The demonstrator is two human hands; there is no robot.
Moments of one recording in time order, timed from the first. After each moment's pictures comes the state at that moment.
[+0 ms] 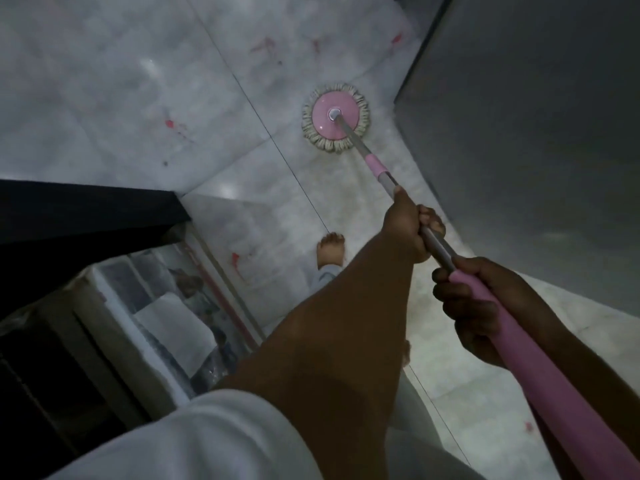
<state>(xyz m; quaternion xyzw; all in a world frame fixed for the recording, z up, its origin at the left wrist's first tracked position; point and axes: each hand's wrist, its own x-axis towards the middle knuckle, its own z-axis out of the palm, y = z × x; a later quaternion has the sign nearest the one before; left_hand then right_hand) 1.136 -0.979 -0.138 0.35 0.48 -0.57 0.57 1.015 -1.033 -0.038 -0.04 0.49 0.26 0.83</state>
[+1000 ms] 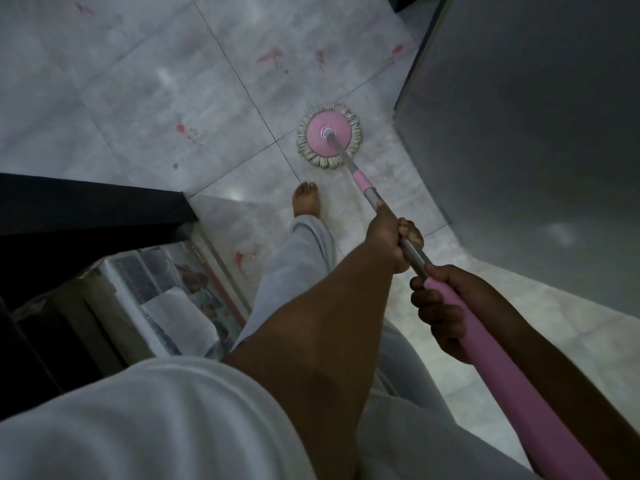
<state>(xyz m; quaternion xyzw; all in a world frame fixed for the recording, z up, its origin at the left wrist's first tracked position) 1.119 -0.958 -0.130 0.37 0.49 -0.56 0.56 1.010 -1.018 -0.019 -0.06 0.52 0.31 0.79</state>
